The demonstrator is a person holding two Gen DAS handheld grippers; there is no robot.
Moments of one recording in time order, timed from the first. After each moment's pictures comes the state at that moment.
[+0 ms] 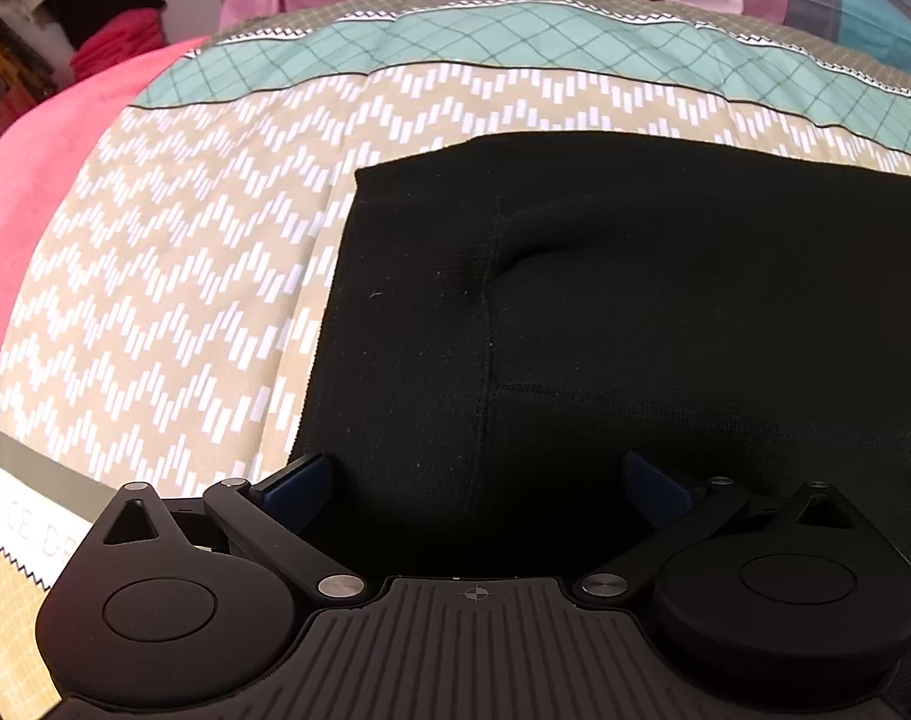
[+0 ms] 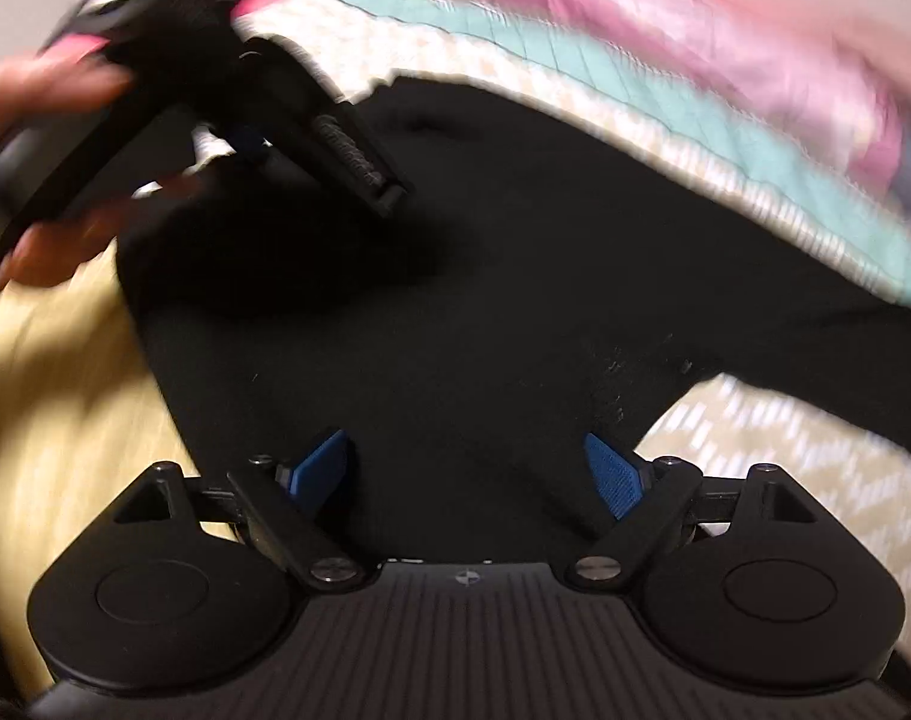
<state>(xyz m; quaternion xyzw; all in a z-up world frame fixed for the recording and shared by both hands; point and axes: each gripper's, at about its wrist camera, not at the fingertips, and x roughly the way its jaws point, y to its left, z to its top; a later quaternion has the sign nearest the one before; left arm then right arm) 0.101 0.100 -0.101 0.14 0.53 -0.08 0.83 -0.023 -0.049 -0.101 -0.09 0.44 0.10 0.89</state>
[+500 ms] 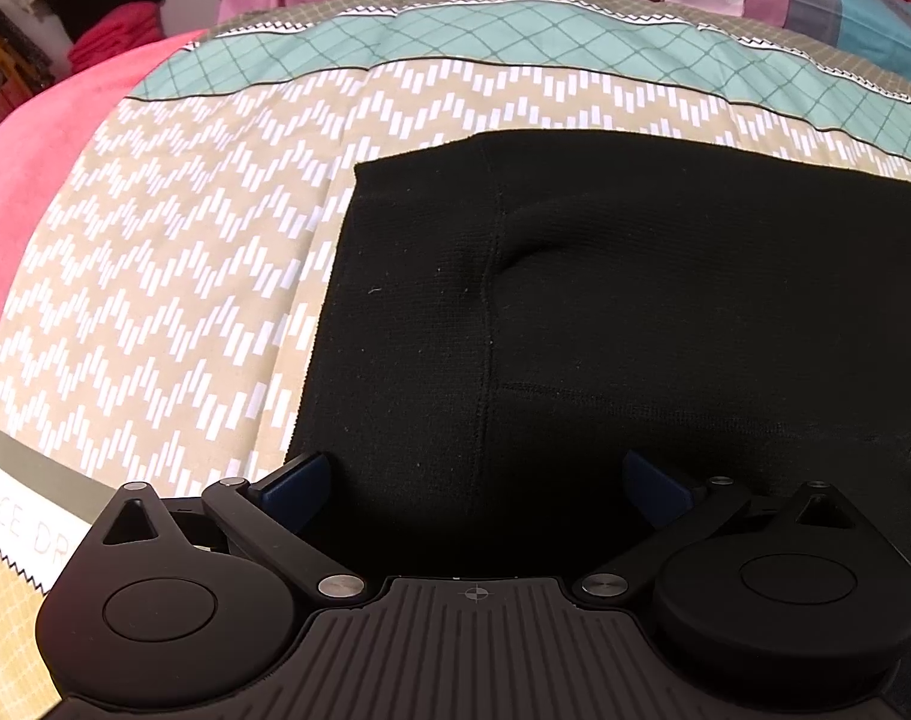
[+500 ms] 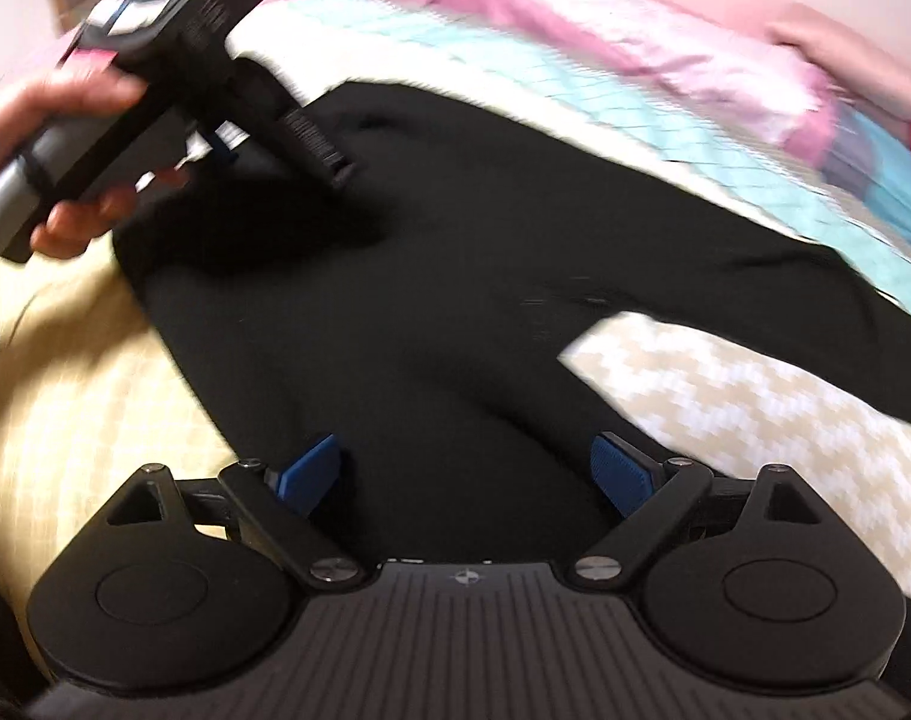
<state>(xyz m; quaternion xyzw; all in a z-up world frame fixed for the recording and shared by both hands) 0.103 0.101 -0.104 0.13 0.53 -0.08 0.83 -0.063 -0.064 -0.084 -0.05 0.45 0.03 0.89</state>
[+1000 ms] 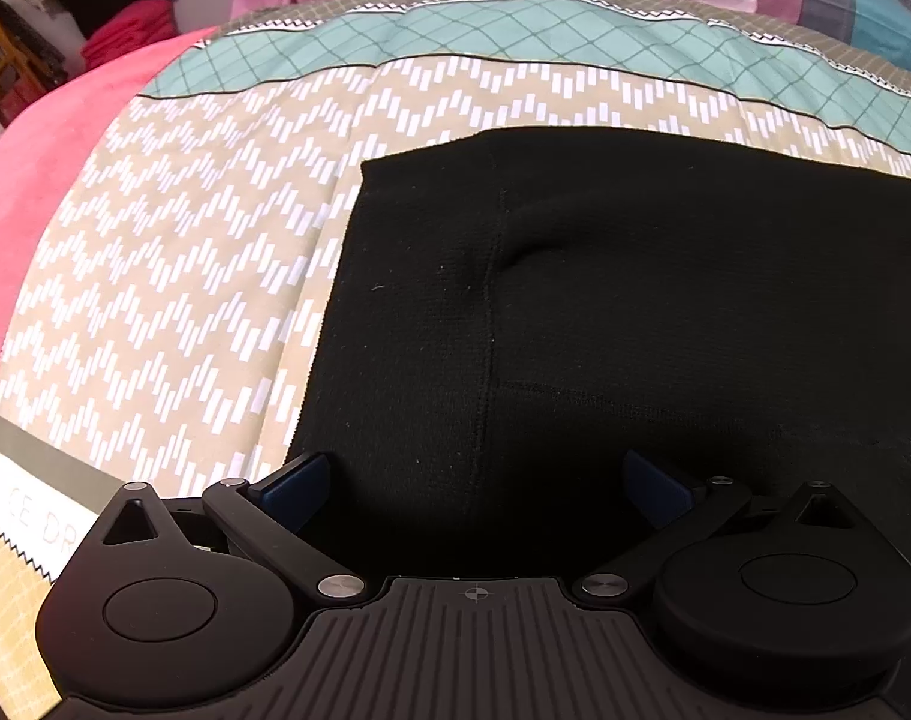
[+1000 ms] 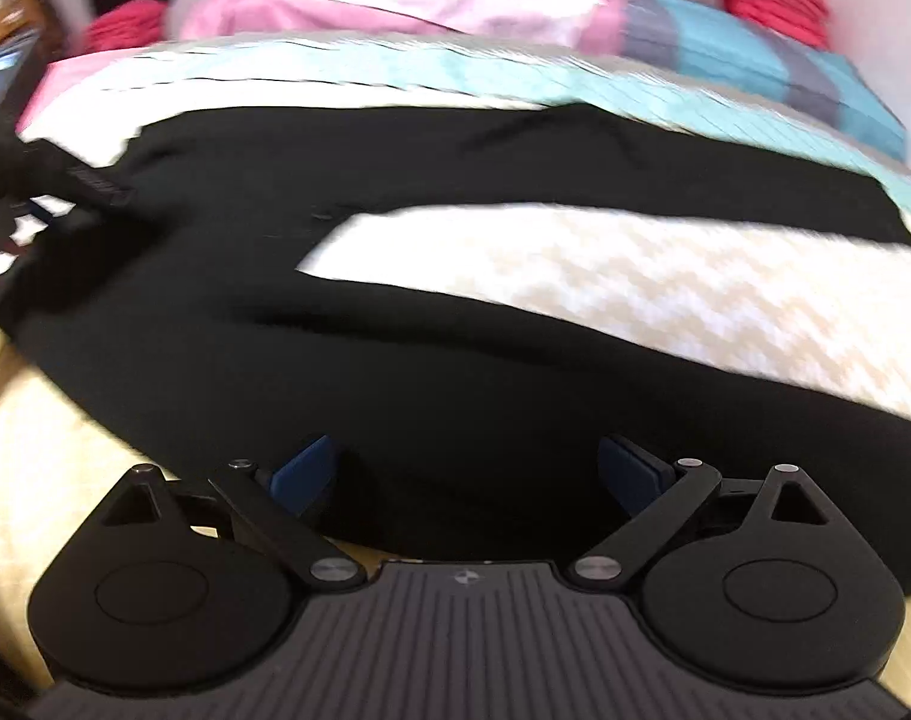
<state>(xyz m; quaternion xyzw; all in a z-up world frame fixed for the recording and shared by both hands) 0.103 0.095 -0.105 0.14 0.54 -0.06 0.83 -0.121 -0.151 -0.082 0.06 0.46 -0.13 0.87</state>
